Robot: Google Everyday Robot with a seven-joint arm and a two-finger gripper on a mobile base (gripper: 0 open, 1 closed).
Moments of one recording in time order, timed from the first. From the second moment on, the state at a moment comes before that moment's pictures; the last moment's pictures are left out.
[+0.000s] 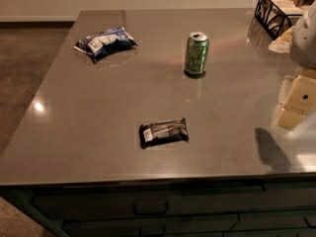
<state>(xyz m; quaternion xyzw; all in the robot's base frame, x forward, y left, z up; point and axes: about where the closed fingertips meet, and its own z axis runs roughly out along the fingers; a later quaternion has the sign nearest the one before) 0.438 -0.216 0.978 -0.60 0.78 -0.04 0.16</state>
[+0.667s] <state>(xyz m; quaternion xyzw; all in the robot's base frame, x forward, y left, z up) 0.446 -0.218 0.976 -0.59 0.79 -0.04 0.16</state>
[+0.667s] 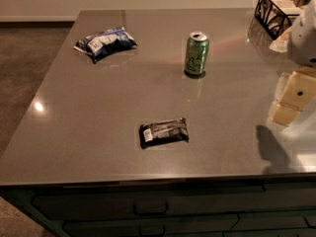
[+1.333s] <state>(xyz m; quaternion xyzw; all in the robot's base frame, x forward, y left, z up) 0.537 -0.235 0.951 -0.46 0.87 -0.01 0.20</state>
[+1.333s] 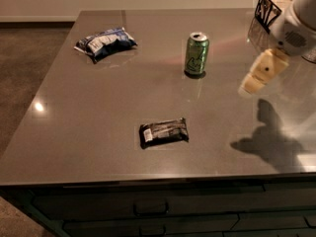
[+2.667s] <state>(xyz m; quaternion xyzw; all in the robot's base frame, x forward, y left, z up) 0.723 -0.228 0.903 -0.25 0.88 0.11 0.38</state>
